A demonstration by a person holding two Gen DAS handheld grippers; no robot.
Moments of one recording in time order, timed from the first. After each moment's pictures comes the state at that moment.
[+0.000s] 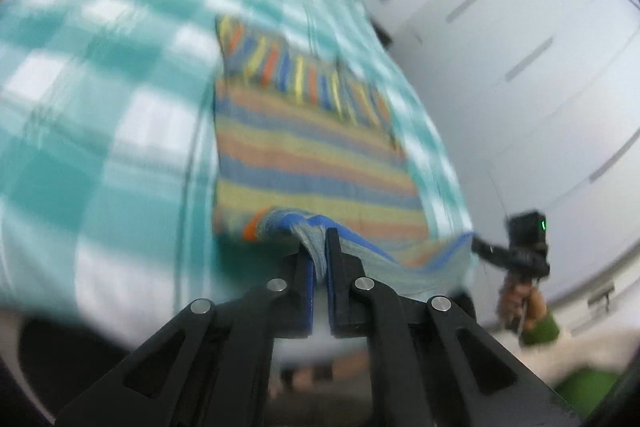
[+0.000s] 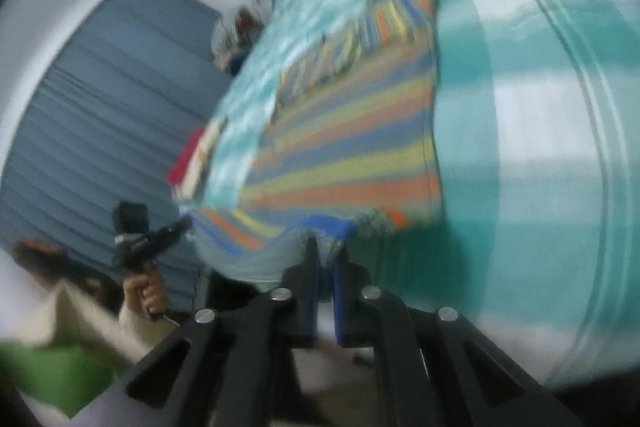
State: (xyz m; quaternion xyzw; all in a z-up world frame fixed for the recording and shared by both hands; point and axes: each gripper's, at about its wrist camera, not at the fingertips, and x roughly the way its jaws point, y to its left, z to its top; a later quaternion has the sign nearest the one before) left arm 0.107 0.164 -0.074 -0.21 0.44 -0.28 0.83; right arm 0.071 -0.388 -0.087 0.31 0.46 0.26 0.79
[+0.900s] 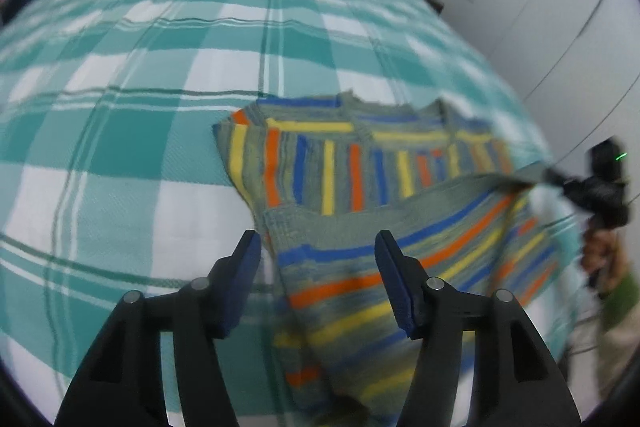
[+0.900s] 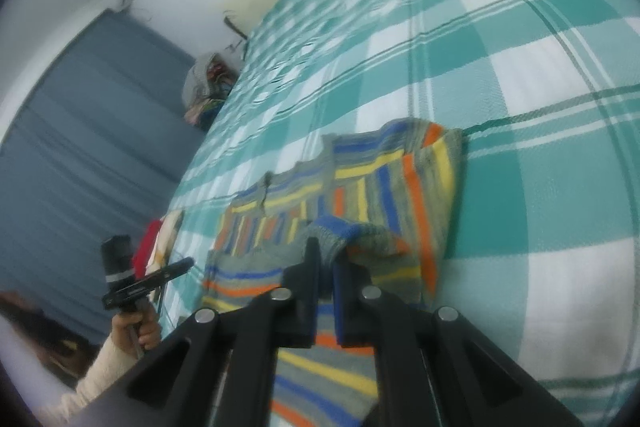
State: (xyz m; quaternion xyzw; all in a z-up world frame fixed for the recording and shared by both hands) left arm 0.353 0.093 -0.102 -0.03 0.48 -0.21 0.85; right arm 0.332 -0.408 -0.099 0.30 0.43 0.21 0.82
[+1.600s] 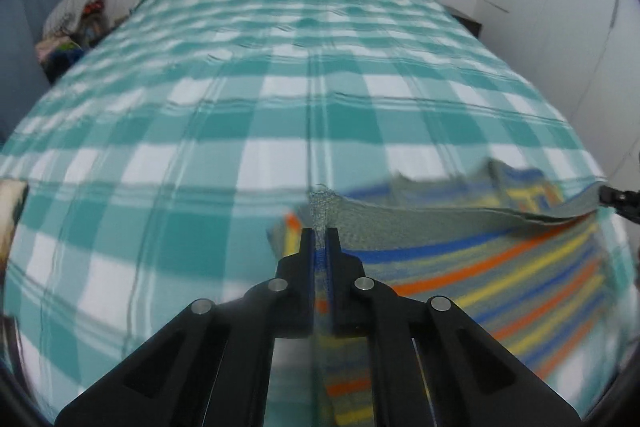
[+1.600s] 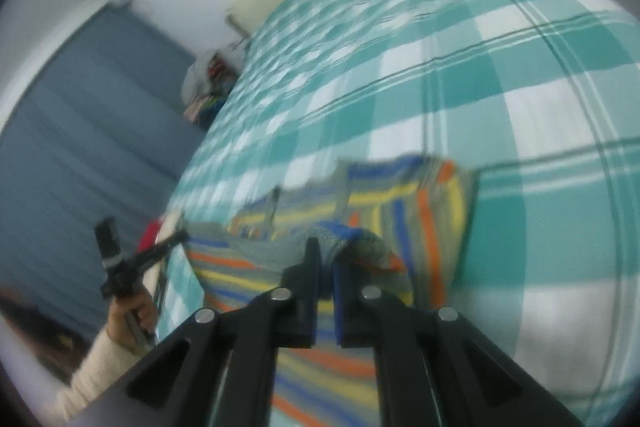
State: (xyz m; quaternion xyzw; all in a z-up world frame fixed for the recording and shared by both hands) left arm 0.403 0.079 -0.060 0.04 0.41 -0.12 0.90; right arm 0.368 -0.413 -0.080 0.31 0.44 0.20 0.82
